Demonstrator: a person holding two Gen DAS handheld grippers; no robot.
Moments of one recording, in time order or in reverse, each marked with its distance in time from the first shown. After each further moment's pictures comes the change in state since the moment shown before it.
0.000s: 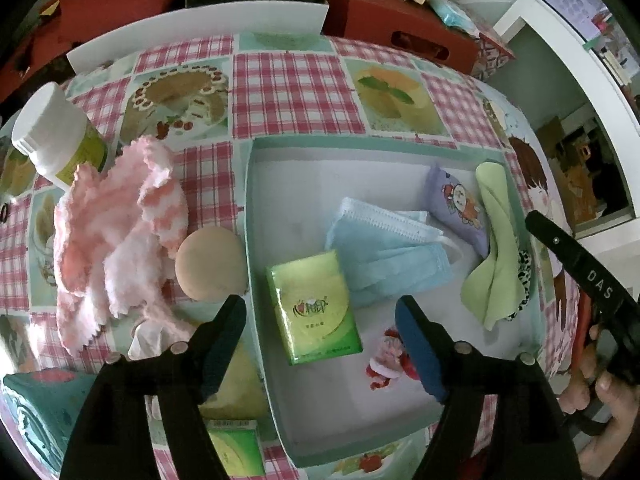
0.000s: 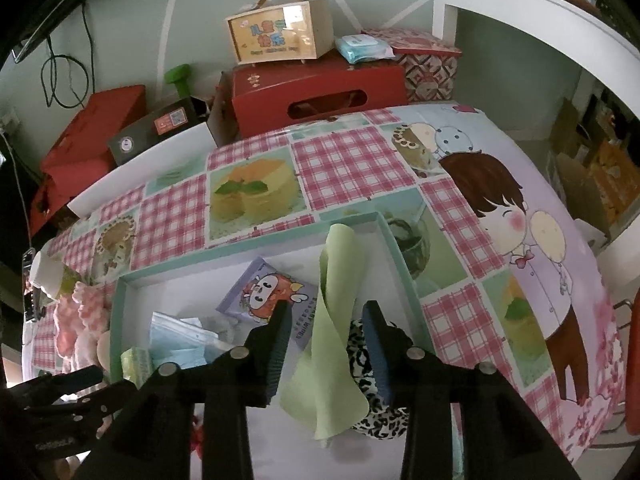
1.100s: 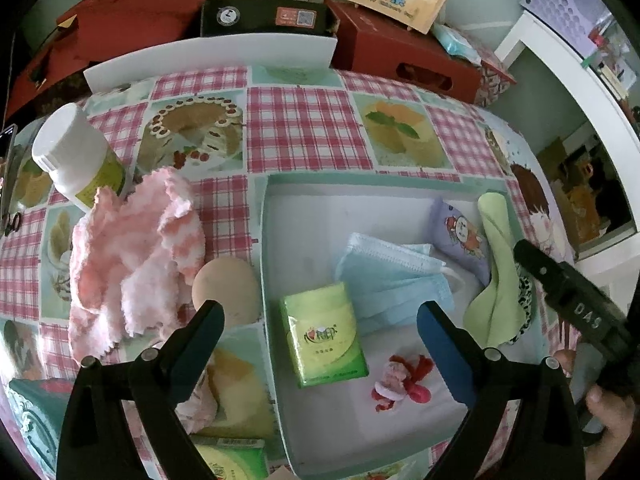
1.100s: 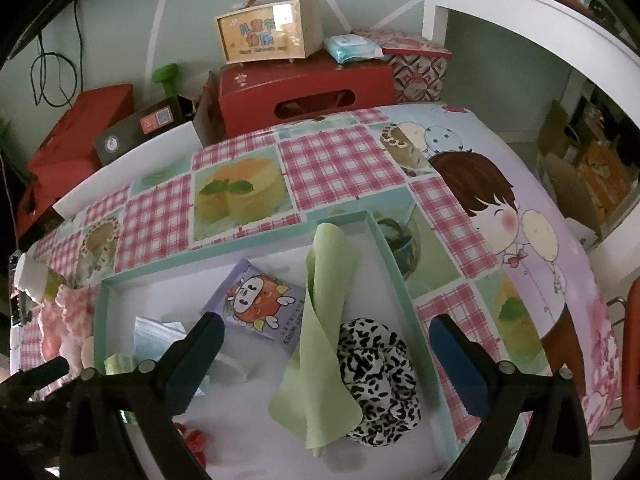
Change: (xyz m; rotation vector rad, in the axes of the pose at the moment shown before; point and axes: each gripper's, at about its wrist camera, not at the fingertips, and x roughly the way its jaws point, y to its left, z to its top) left arm -0.013 0.005 0.004 -0.021 -0.113 0.021; right arm 0.008 0.001 -0.002 0.007 -0.010 -0.057
